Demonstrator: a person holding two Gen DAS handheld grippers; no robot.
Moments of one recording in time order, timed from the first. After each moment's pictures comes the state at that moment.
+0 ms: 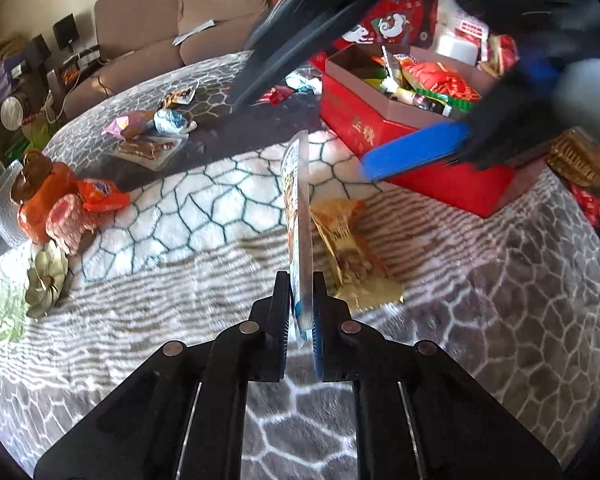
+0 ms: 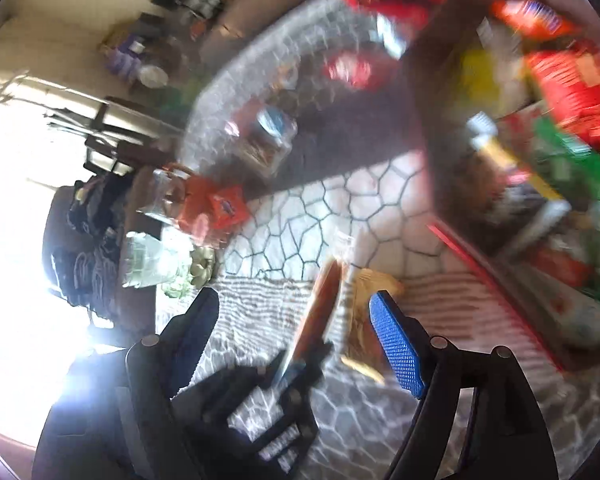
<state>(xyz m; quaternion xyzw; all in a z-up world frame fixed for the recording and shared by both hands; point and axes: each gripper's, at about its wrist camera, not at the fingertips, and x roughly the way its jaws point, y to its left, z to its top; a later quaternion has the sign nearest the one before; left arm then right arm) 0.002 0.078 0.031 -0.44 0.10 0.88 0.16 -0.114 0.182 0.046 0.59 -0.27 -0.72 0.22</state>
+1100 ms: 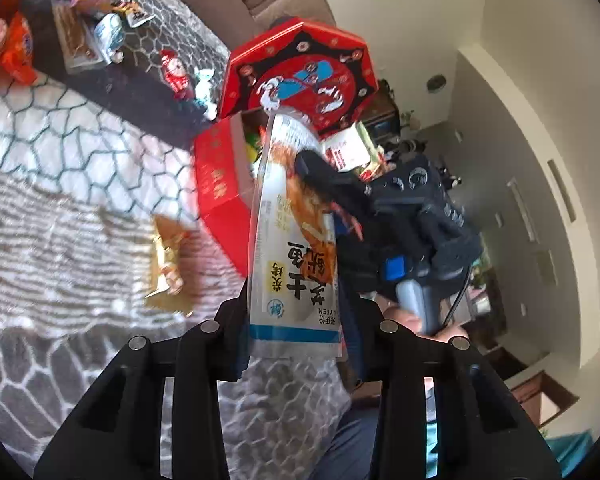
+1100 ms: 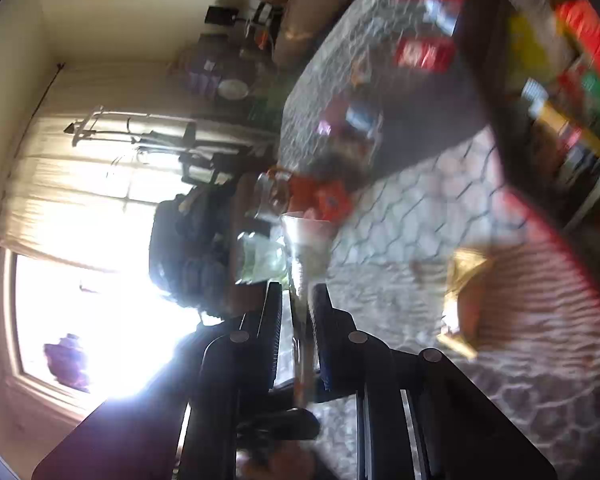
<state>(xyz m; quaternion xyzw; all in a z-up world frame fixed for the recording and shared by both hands) -0.030 0.000 0.062 -0.45 -0.38 0.70 0.42 -0.091 0.231 0.081 0.51 -0.41 -0.67 0.36</state>
